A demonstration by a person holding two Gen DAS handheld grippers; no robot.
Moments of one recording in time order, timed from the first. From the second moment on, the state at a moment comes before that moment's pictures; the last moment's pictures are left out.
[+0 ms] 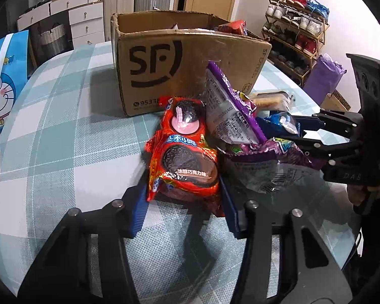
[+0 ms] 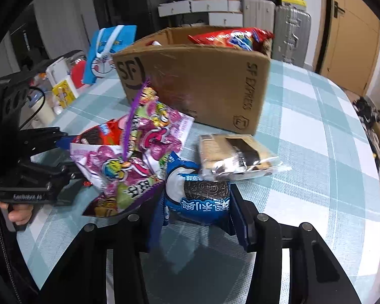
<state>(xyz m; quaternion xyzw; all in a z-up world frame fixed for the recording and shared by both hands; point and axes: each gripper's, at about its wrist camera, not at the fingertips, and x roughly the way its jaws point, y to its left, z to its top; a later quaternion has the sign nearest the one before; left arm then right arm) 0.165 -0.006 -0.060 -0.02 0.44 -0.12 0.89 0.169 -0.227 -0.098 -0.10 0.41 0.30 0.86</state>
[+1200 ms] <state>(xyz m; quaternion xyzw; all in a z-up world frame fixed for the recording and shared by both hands) 0.136 0.009 0.002 -0.05 0.35 -0.10 0.93 0.144 -0.237 -0.044 -0.07 0.32 0.31 0.89</state>
